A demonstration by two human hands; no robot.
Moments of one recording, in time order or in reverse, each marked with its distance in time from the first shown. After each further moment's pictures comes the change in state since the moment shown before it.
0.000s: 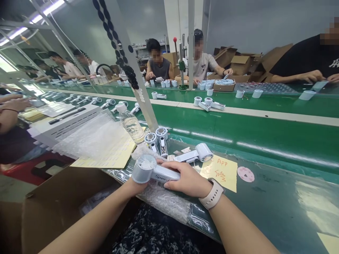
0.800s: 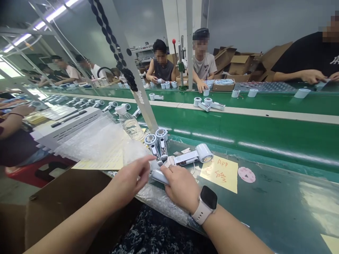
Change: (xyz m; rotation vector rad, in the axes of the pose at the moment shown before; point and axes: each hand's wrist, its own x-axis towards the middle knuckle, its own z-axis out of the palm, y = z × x) left_hand -0.020 0.048 -0.027 0.656 0.067 0.547; right_hand 0.001 -0.005 0.033 -0.889 0.080 0.065
